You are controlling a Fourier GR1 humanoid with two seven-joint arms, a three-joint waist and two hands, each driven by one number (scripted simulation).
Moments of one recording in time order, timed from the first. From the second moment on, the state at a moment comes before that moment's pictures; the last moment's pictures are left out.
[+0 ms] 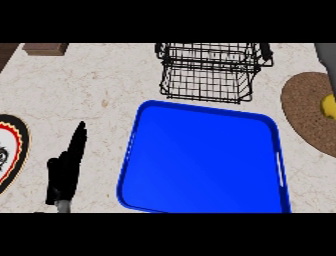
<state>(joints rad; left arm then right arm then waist) 0.03 0.21 -0.22 -1.41 0.08 0.31 0.00 -1.17 -0.40 -0.01 -1.01 0.56 0.25 0.38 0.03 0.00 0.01</state>
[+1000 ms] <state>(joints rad) 0.04 0.20 -0.21 -1.43 0.05 0.30 -0.01 -1.22 -0.22 -0.24 -0.60 0.42 0.02 0.20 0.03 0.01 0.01</state>
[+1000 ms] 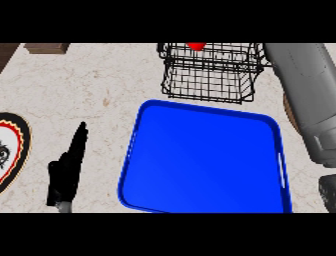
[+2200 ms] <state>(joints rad) 0.08 0.19 -0.18 -1.46 0.04 0.30 0.03 -1.05 -0.76 -0.62 -0.58 0.16 0.08 0.13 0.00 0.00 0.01</state>
